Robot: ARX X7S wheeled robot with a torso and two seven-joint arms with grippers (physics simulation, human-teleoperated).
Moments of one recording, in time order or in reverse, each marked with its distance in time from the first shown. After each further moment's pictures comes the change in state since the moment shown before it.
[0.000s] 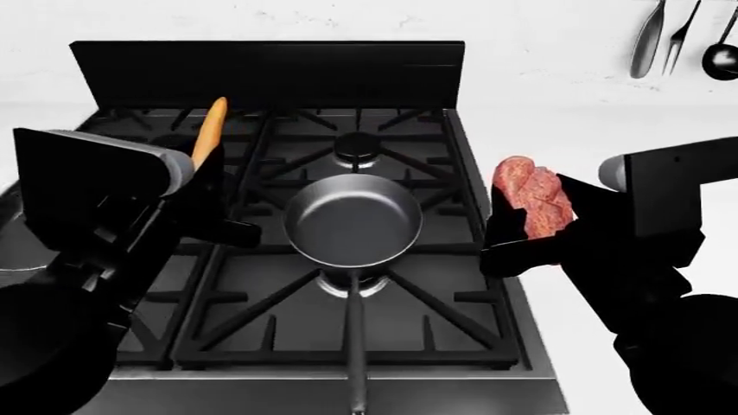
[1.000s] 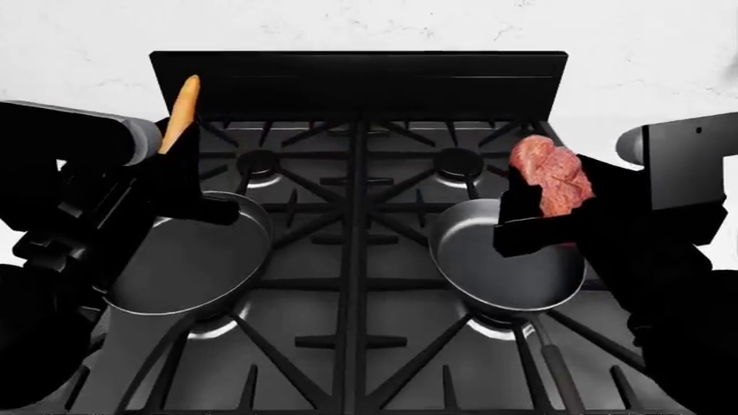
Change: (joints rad) left arm -0.047 -0.035 -0.043 -0.008 -0.066 -0.031 -0.004; right arm 0.099 0.015 -0.015 0.040 0.053 0.042 0.074
